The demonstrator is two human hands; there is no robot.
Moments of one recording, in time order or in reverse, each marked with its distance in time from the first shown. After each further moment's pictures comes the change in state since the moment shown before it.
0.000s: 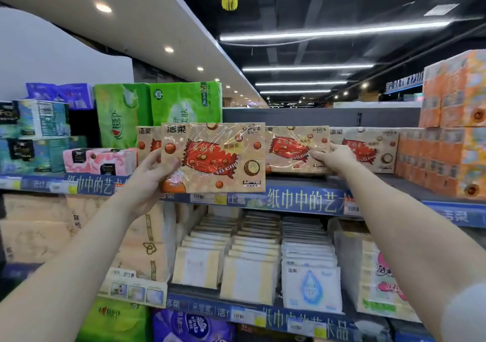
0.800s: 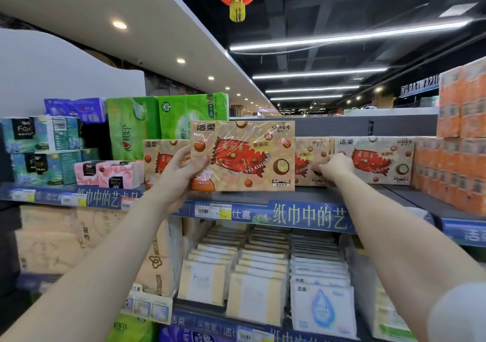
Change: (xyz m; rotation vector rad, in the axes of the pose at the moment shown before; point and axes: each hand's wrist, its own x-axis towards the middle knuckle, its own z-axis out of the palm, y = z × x) left_hand 0.031 0.004 0.041 0.004 -0.048 0.024; right_hand 0.028 -0.009 0.027 -0.205 0.014 0.068
